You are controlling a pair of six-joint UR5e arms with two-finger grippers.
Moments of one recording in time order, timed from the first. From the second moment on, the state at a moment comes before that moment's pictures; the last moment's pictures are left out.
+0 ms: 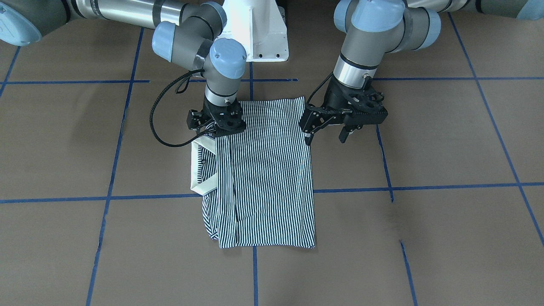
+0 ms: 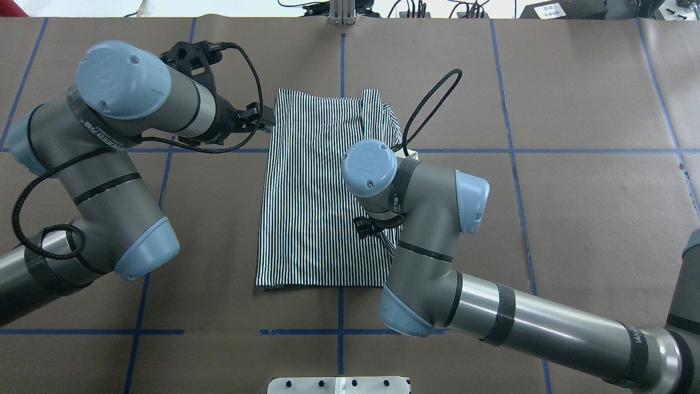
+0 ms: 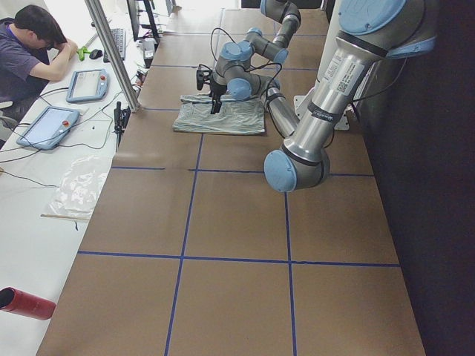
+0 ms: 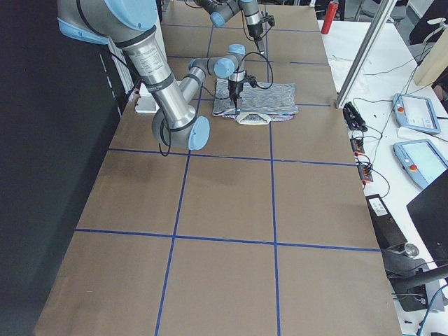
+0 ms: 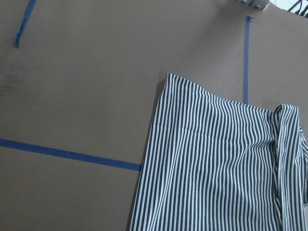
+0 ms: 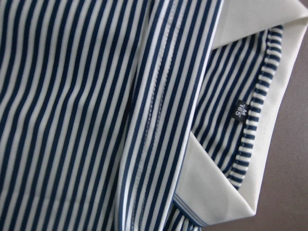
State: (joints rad) left arm -0.71 -2.12 -1.83 -1.76 -1.81 -1.34; right arm 0.45 -0.82 1.55 -1.82 1.78 0.86
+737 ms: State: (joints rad) left arm -0.71 -2.12 -1.82 -1.77 -1.81 -1.34; right arm 0.45 -0.83 1.54 -1.83 1.79 0.86
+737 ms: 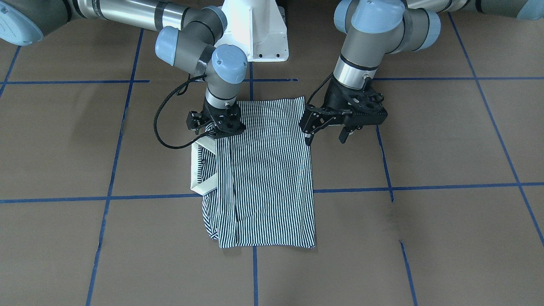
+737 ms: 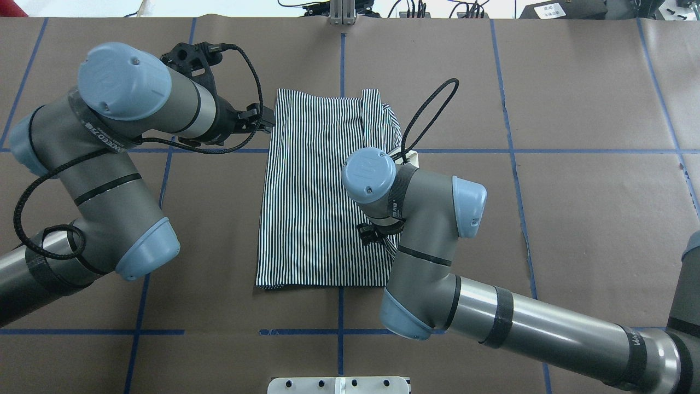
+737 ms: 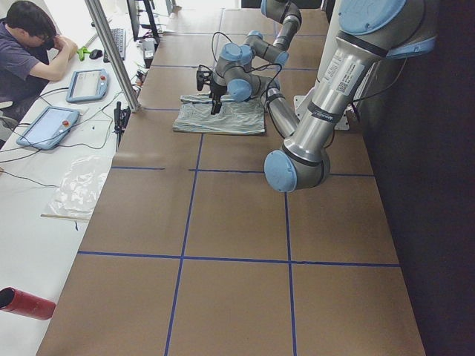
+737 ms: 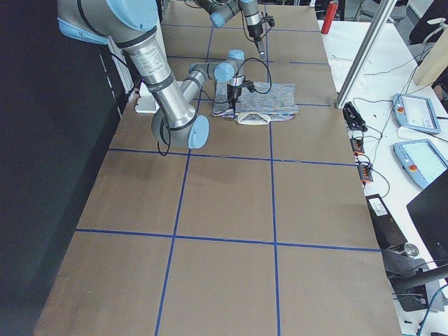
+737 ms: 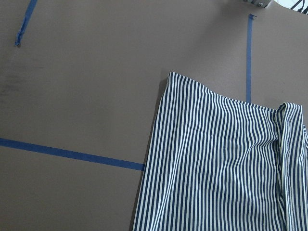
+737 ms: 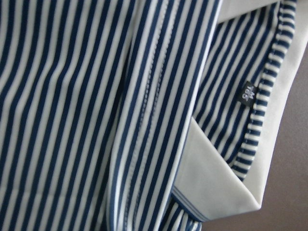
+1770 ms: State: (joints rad) left arm -0.70 -2.12 -1.82 -1.77 -1.81 -1.34; right arm 0.54 -0.99 1.71 -1.90 1.80 0.73
